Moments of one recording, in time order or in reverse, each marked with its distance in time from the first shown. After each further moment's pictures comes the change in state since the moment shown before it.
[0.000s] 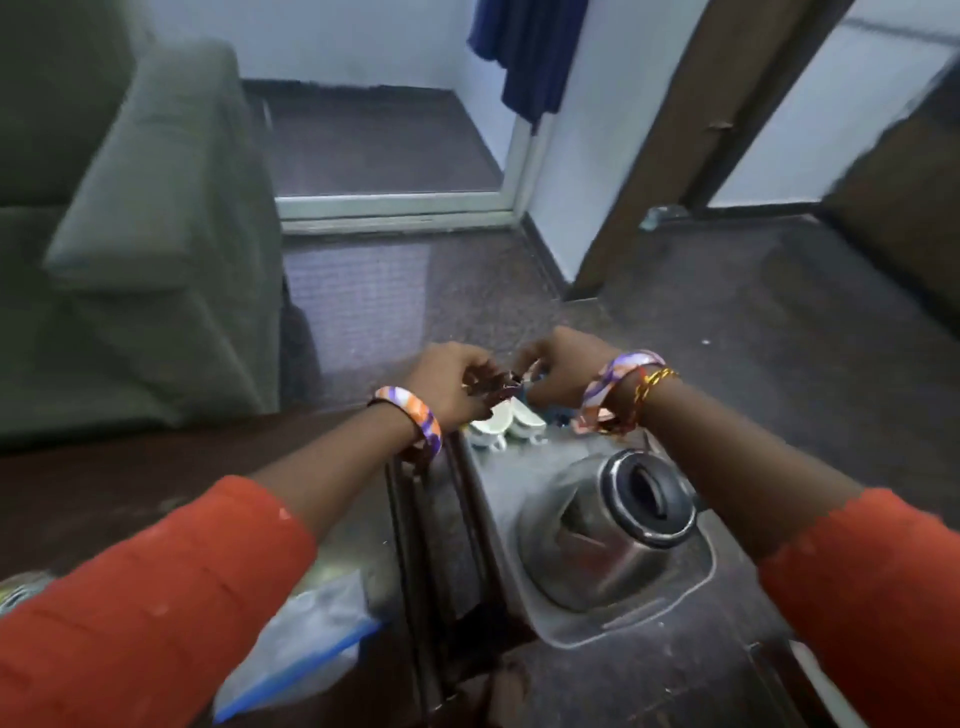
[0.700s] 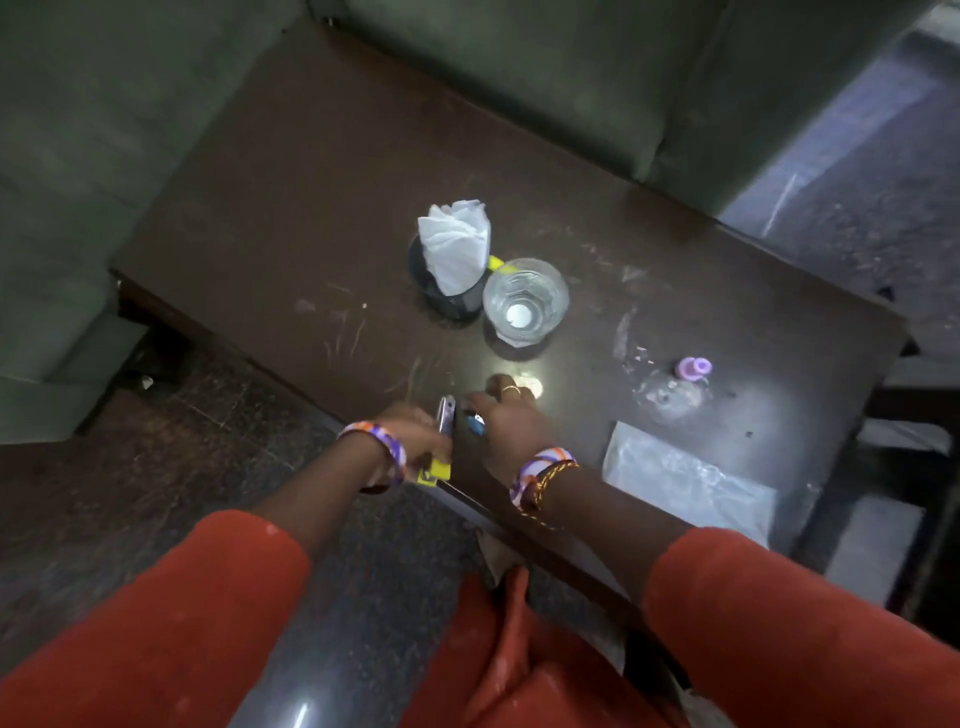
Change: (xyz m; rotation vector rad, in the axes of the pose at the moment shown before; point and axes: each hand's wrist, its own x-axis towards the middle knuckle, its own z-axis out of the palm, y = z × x) left_hand -0.386 -0.352 -0.024 -0.779 0.270 -1.375; right_hand 0.011 -0.293 0.463 -0.238 -0.504 -0.629
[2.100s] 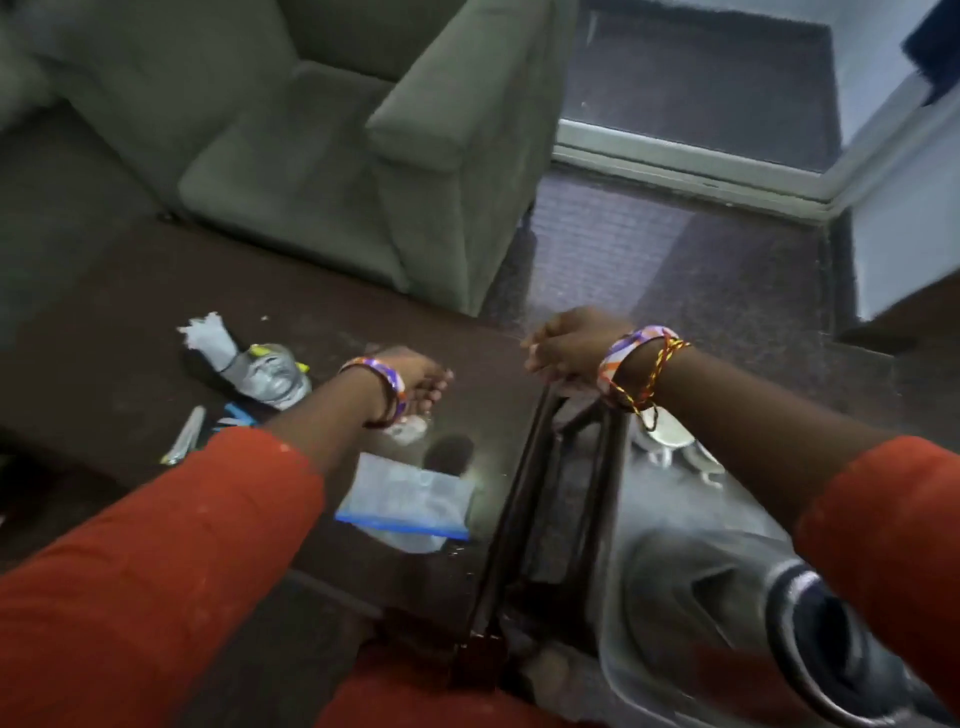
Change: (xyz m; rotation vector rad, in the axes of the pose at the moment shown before) left_hand -0.144 0.217 0.243 -0.155 -0.050 0.309; right_hand -0.241 0.234 -0.273 0.797 0.142 0.292
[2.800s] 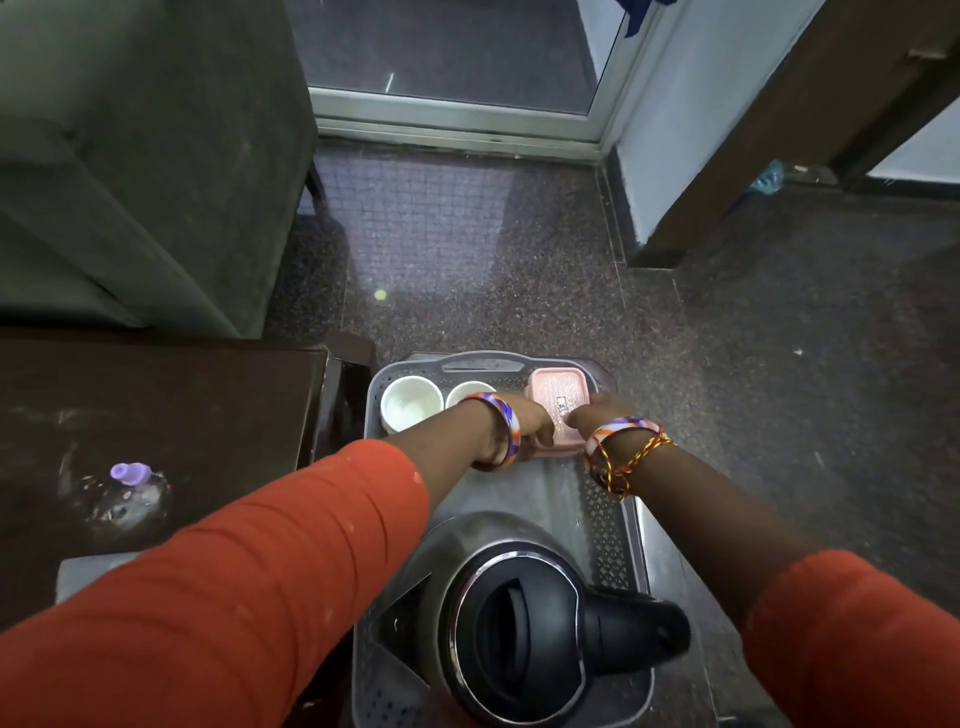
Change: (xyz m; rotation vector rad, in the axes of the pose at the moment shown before) left_hand 0.027 0.011 0.375 0.406 -0.511 -0.034; right_hand -0.051 0.253 -0.164 0.045 0.551 0.526
